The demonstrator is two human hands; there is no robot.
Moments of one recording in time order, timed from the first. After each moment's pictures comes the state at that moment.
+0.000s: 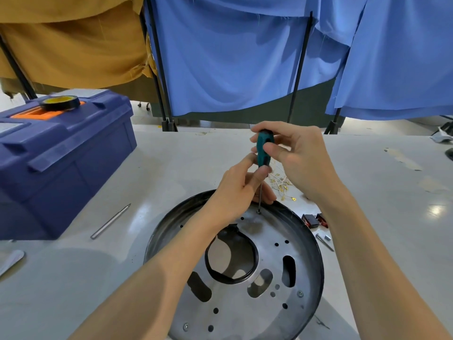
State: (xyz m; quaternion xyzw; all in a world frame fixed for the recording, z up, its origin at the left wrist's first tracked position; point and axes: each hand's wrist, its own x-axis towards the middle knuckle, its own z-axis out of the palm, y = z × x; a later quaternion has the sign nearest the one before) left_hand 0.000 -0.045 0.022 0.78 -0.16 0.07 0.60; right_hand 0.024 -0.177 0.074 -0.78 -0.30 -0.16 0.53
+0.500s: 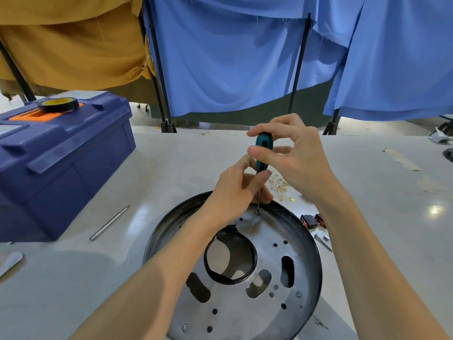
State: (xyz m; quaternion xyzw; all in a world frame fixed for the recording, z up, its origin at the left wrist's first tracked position) left_hand -0.001 -0.044 0.022 0.79 -0.14 0.07 0.59; right_hand 0.022 -0.177 0.076 -0.77 -0.29 -0.16 0.55
